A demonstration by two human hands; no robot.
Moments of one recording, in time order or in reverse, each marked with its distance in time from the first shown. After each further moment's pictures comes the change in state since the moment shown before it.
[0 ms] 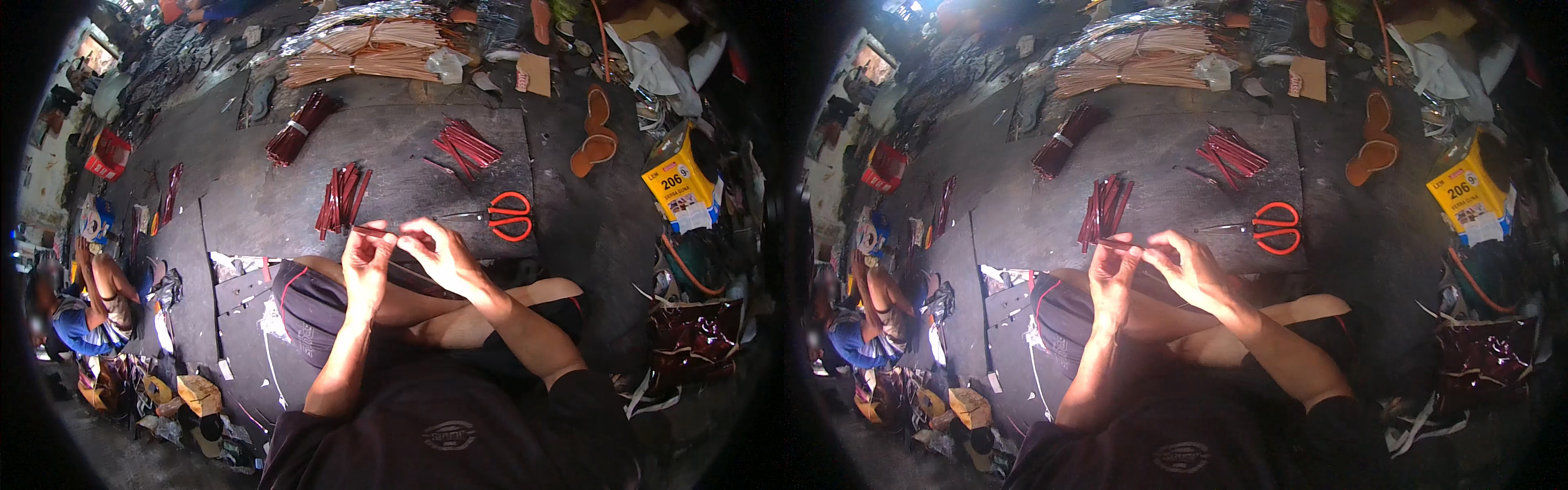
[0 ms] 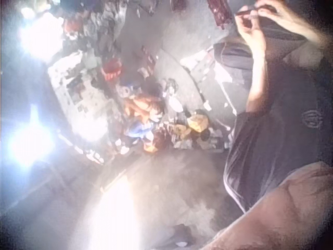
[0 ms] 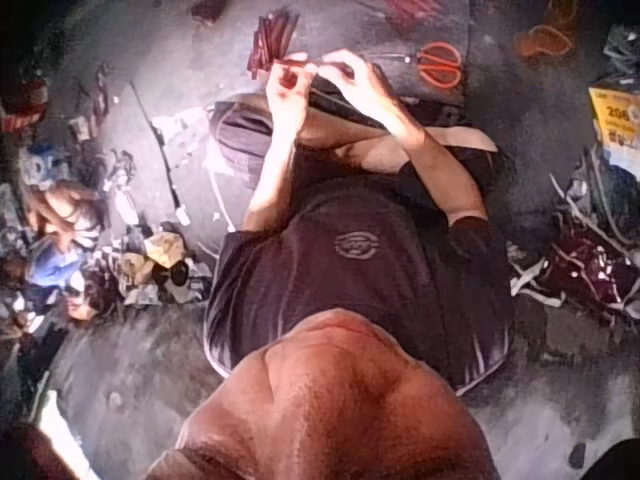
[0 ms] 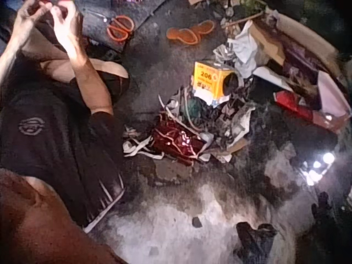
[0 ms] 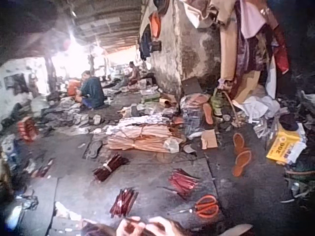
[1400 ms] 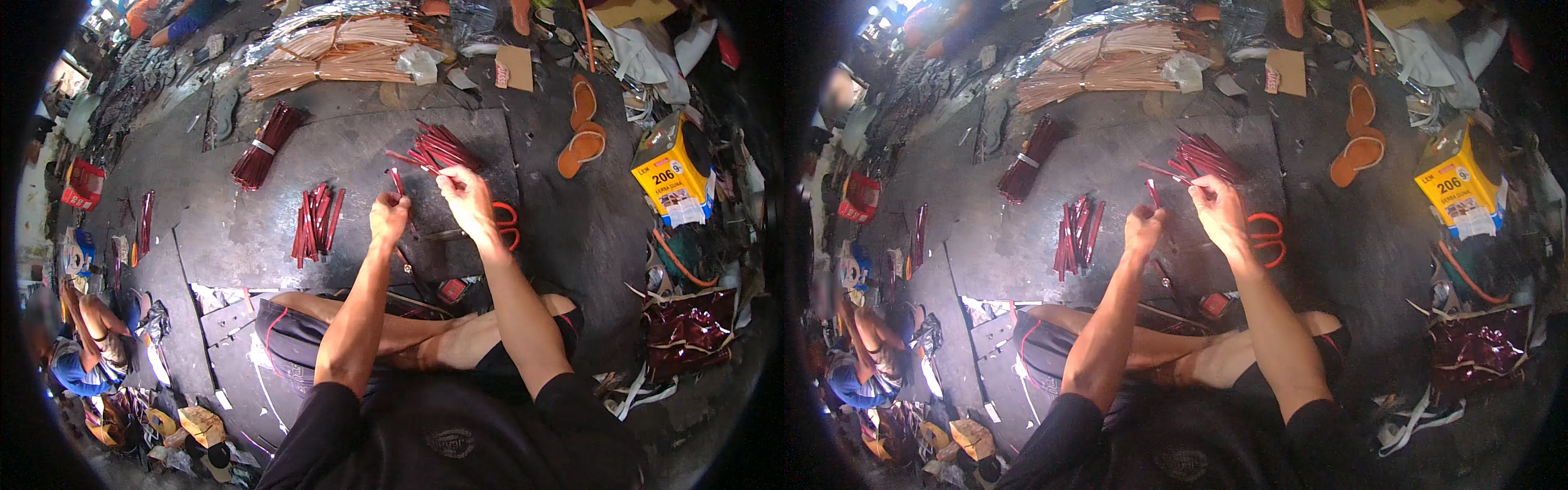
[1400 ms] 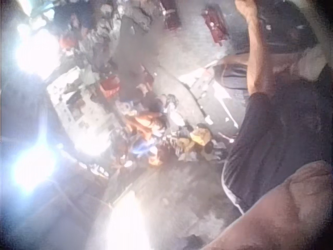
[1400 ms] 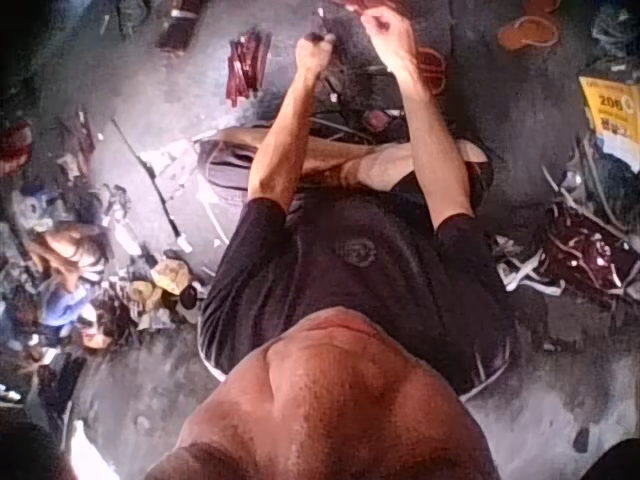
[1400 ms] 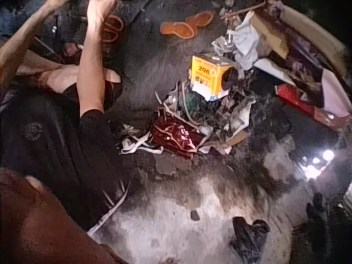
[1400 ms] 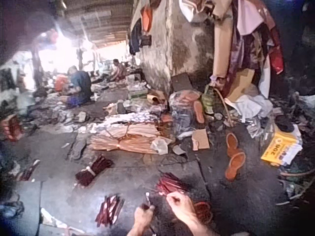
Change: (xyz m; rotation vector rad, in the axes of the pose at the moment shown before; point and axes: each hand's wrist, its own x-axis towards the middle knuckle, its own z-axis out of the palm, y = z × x) left_hand 0.143 -0.116 0.076 0.663 -0.090 -0.318; right_hand 0.093 0.112 -0.082 -0.086 0.377 0.197
